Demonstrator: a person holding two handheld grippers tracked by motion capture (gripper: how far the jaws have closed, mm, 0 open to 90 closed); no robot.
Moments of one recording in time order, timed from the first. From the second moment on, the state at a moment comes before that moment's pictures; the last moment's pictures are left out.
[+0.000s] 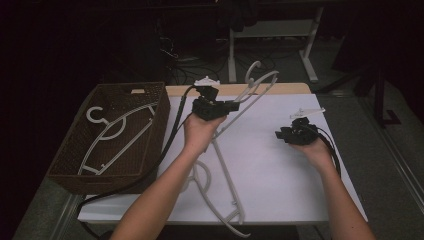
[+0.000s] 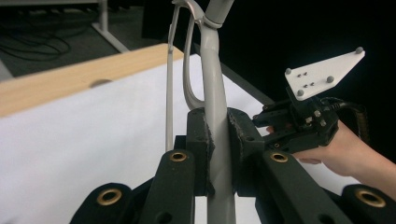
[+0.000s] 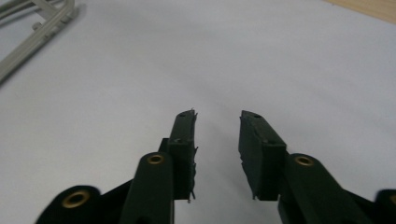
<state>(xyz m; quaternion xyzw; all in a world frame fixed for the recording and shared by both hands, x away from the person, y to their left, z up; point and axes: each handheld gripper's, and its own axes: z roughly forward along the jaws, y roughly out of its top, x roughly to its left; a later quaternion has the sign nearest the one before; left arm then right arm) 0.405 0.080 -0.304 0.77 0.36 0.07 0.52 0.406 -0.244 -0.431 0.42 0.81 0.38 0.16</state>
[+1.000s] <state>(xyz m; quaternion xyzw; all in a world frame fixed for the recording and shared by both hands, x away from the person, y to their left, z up) 0.370 0.312 -0.222 0.74 0.41 0.15 0.51 0.407 -0.223 -0.426 0.40 0.81 0.38 0.18</state>
